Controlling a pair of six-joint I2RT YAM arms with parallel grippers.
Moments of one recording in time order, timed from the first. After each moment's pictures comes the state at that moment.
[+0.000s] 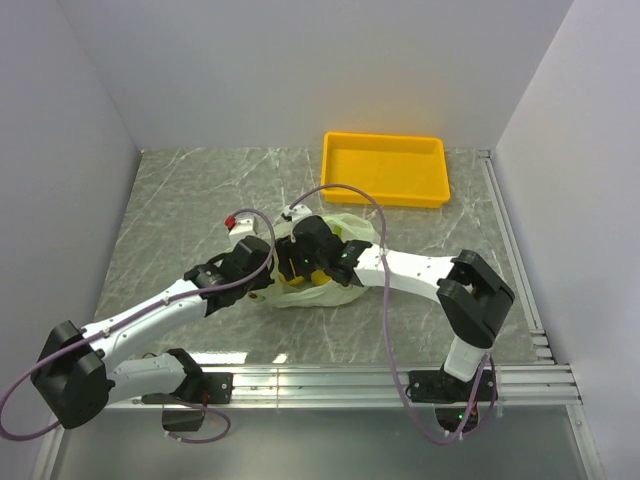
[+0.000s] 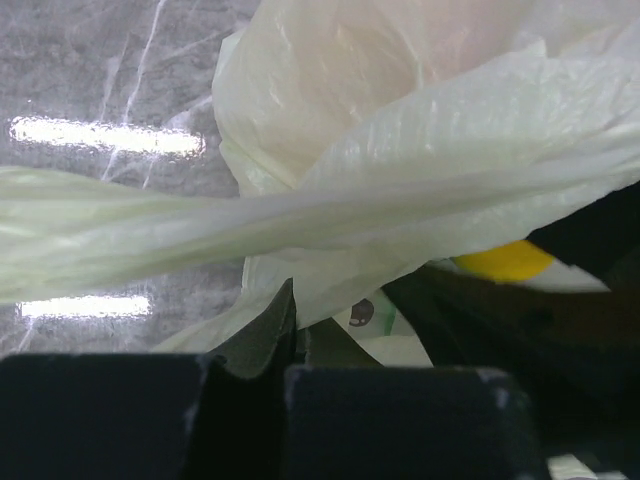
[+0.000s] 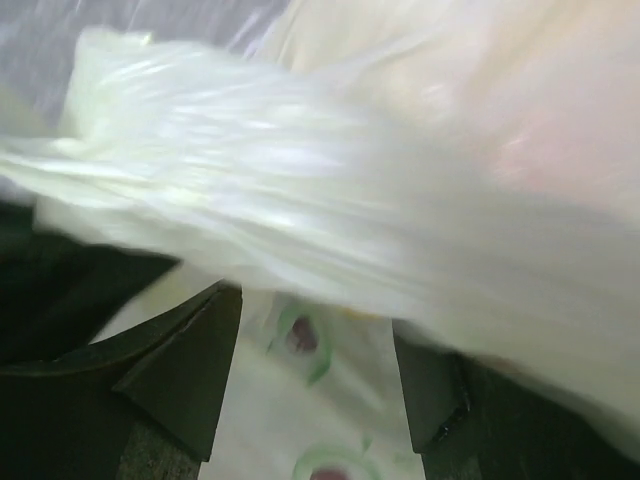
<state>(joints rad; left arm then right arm) -0.74 1.11 0.71 -0.40 -0.39 -0.79 0.93 1.71 1.14 -0.13 0.04 0.36</state>
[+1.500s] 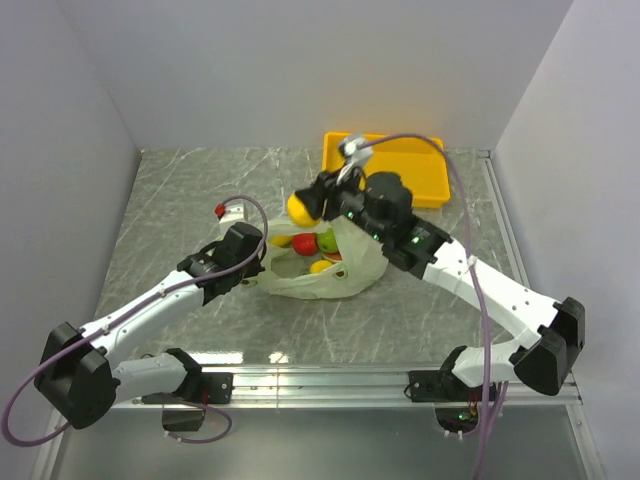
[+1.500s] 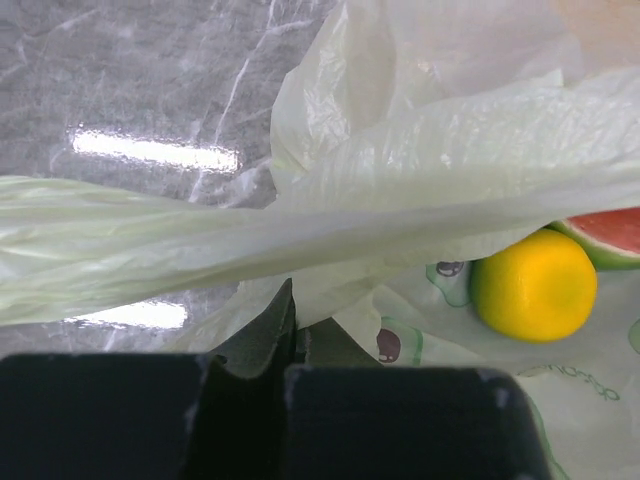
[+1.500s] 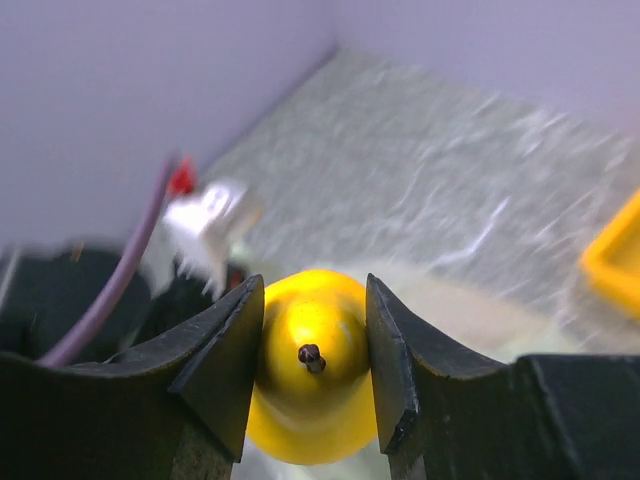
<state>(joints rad) -0.64 1.15 0.79 -0.44 -0.42 -0.71 0.84 1.31 1.21 0.01 0.04 0.28</state>
